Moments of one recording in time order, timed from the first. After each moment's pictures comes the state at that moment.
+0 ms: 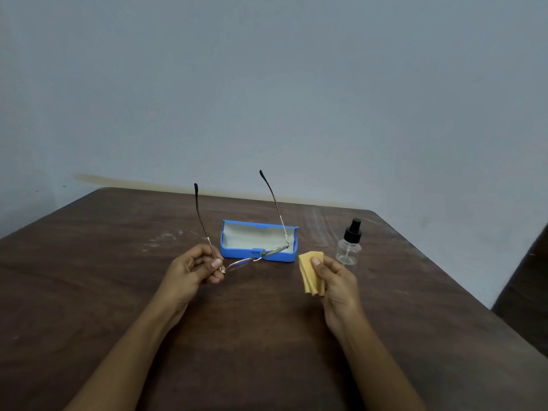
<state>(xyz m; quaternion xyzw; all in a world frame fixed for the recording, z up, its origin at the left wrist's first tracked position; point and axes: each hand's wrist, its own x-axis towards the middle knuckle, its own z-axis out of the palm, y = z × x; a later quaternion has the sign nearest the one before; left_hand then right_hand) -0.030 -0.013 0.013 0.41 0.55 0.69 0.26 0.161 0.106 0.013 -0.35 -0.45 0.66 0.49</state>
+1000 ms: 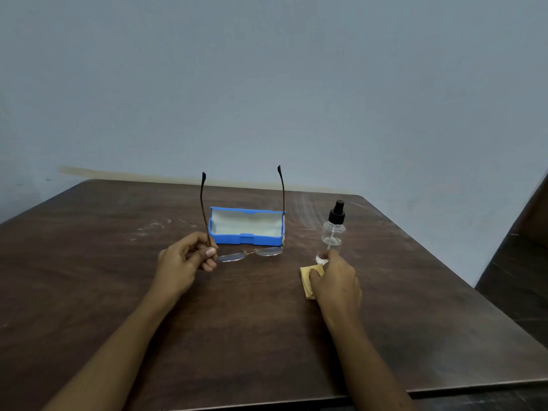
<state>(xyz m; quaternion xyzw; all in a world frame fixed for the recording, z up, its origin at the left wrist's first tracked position) -0.021 -0.014 0.011 0.45 0.64 0.61 0.13 0.191 0.085 0.012 -0.59 -0.72 0.15 0.32</state>
